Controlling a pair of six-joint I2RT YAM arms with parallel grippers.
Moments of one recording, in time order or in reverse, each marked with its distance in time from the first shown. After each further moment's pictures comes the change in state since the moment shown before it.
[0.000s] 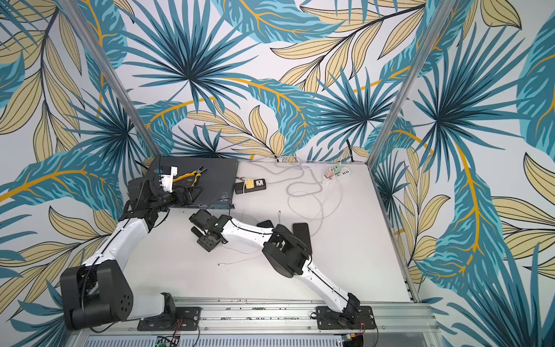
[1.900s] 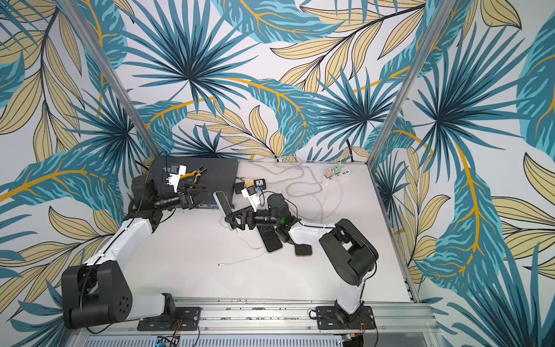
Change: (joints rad) left arm -0.079 0.000 -0.006 0.148 0.378 -0.124; right arm -0.366 -0.697 -1.157 1.421 -0.872 0.669
